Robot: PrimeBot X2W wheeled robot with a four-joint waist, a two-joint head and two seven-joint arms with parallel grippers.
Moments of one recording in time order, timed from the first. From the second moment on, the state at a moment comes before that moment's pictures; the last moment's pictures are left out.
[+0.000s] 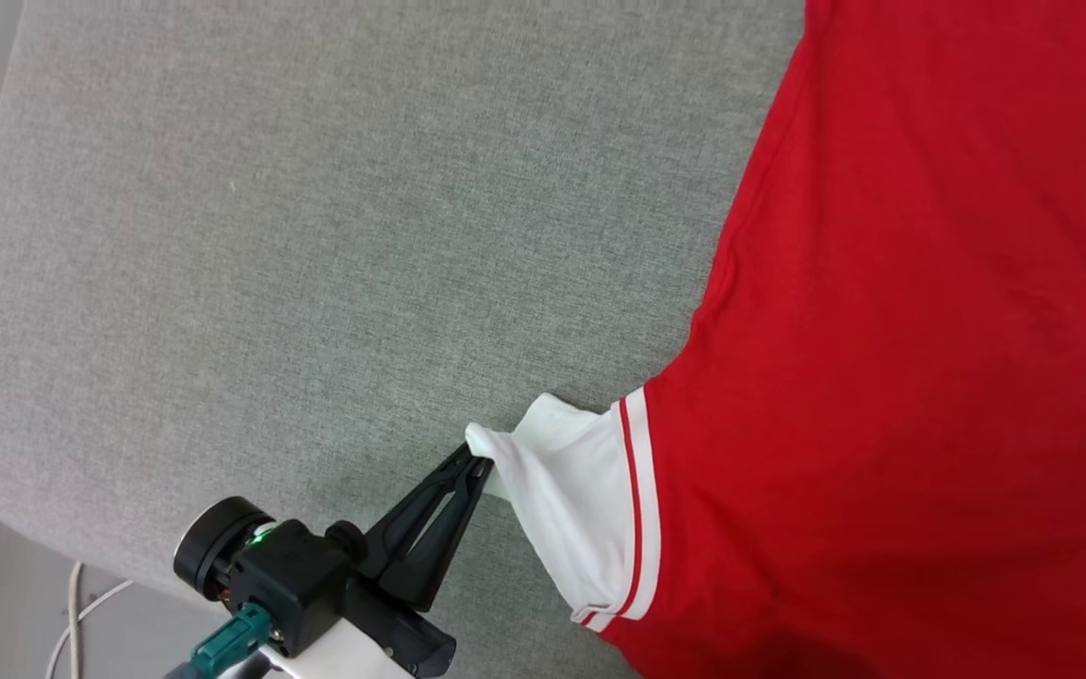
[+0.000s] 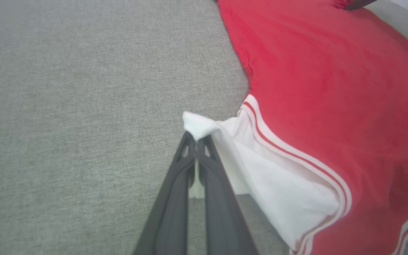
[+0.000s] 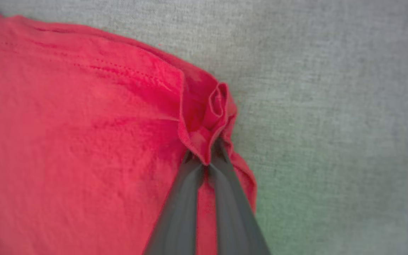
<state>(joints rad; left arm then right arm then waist) -0.15 0.59 -0.65 -0.42 -0.53 0.16 -0.09 -0.85 -0.55 -0.30 0.15 0.31 0.13 1.40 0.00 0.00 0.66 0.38</state>
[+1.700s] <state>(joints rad) 0.02 0.64 -0.58 -0.27 -0.67 0.19 -0.16 0.11 -0.33 -0.31 -0.08 0.57 0.13 1.13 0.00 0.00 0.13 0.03</state>
